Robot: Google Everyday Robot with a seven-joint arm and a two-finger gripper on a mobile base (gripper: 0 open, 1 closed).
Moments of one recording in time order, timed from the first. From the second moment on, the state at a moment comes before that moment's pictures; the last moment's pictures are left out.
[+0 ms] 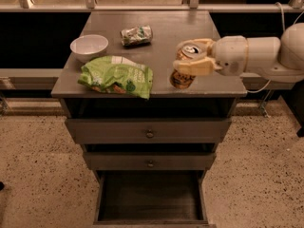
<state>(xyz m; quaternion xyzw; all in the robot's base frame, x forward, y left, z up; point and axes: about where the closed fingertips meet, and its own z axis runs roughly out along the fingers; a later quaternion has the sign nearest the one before) 0.600 -0.082 0.937 -0.50 0.57 0.36 0.54</state>
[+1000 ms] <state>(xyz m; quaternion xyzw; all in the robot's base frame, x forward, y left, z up) 0.465 -0.145 0.741 -0.53 0.66 0.34 0.42</state>
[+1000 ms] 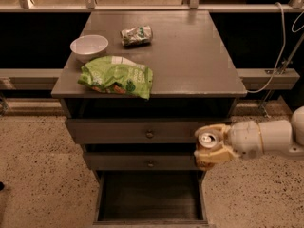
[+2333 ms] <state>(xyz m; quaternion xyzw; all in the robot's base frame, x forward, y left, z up) 0.481 -0.108 0.630 -0.52 0.61 0.33 0.50</state>
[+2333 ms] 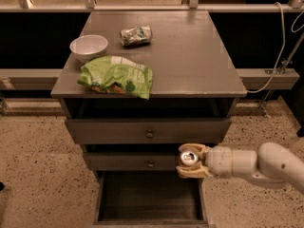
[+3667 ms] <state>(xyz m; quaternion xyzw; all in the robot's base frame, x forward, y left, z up) 0.489 -0.085 0.451 -0.49 0.62 0.36 0.50</state>
